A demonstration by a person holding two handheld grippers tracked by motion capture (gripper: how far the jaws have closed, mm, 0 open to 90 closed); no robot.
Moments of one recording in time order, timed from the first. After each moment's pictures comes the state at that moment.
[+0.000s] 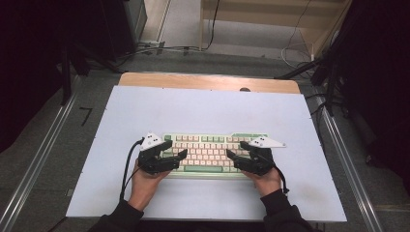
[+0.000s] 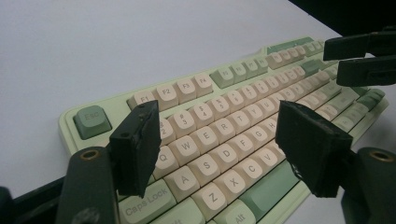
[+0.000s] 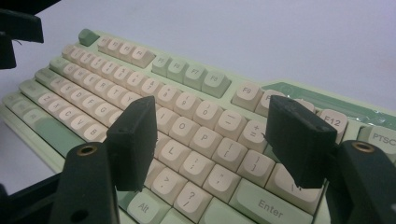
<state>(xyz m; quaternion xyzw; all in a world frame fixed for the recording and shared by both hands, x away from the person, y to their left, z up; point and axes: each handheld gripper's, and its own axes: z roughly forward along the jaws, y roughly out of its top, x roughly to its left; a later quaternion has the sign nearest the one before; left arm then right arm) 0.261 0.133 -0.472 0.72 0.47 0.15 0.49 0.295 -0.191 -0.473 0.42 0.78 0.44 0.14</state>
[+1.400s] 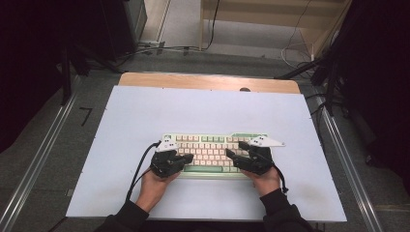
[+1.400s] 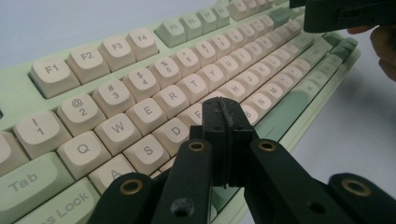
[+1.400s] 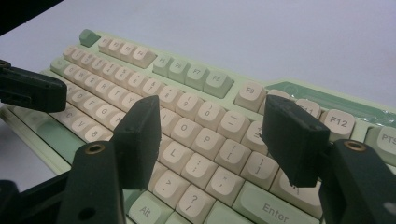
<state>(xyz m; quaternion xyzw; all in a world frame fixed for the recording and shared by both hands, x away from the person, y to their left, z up) 0.267 0.106 -0.490 0.78 0.43 0.08 0.45 0.298 -0.189 -0.475 0.42 0.78 0.44 0.14</state>
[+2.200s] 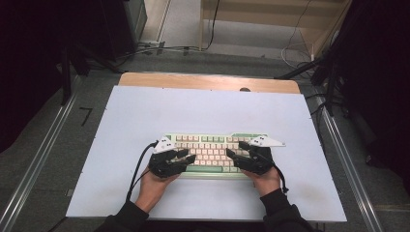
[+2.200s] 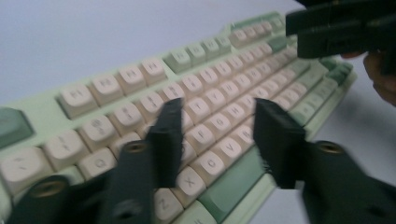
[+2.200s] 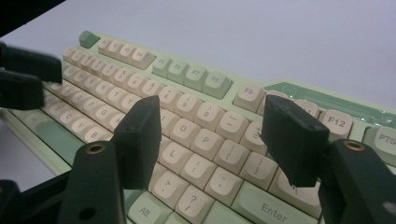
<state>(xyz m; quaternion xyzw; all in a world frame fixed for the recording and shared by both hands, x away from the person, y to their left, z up) 0.261 0.111 -0.480 0.75 0.43 0.12 0.49 0.298 -0.190 -0.474 0.42 0.78 0.44 0.14</state>
